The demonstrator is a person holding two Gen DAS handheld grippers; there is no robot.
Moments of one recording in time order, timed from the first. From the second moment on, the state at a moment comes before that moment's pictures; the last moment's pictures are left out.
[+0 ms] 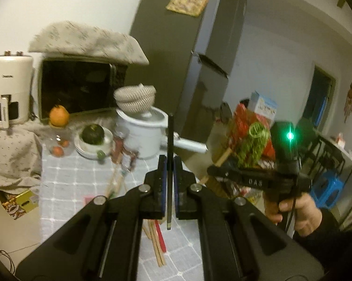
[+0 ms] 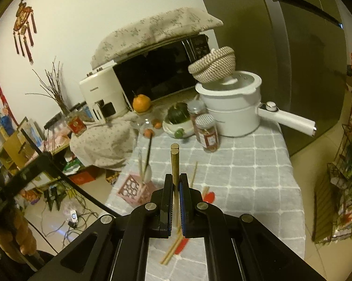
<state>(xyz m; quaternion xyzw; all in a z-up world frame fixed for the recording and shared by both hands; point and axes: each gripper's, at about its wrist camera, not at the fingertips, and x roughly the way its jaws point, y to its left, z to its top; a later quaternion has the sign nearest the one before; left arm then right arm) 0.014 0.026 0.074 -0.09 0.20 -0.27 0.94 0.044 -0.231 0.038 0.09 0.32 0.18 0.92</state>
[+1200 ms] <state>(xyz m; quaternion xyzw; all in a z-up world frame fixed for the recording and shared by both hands) 0.104 0.035 0.016 0.02 0.19 -0.11 0.98 0.051 -0.190 0.053 0.10 0.27 0.24 0.93</state>
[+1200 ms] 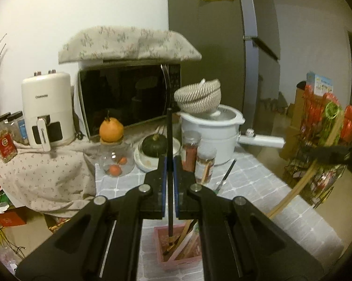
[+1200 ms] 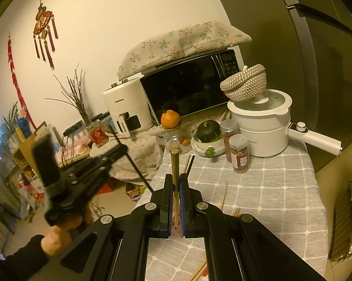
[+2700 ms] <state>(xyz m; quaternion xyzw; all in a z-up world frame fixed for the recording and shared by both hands) 0.093 0.092 -0.027 -0.09 0.38 -0.06 0.92 0.098 -0.149 0.033 0.13 0.22 0.26 0.93</state>
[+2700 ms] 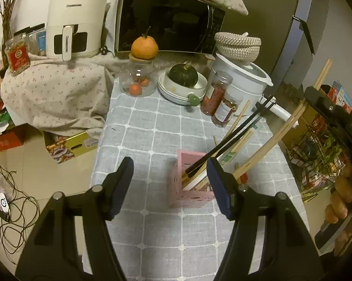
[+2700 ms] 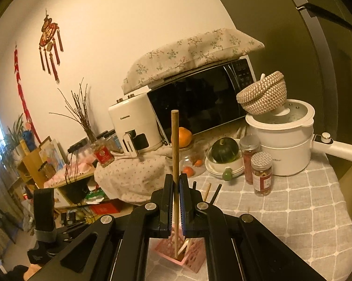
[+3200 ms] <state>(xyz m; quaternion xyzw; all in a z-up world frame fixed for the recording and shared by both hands) 0.095 0.097 -0.033 -0.10 0.39 -0.06 0.91 0.114 -0.125 -0.009 0.11 0.25 0.25 0.93</state>
